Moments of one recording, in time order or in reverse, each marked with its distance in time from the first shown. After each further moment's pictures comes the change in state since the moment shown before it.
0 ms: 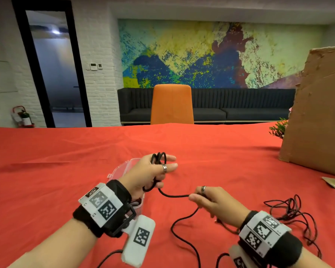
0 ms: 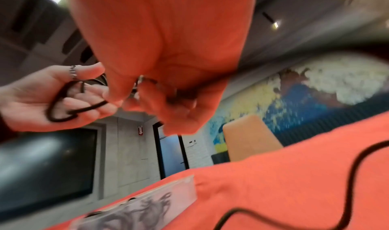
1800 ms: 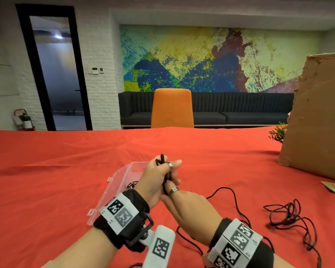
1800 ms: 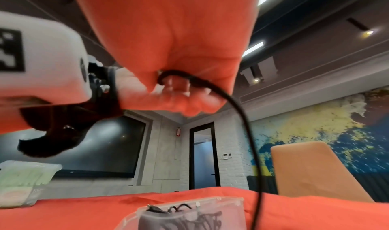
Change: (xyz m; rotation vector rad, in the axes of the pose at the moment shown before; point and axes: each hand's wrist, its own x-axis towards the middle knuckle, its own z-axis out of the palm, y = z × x) left_hand 0.002 -0.003 0.030 -0.363 0.163 0.030; right_hand 0.006 -0.065 0.031 -0.383 0.086 -0.156
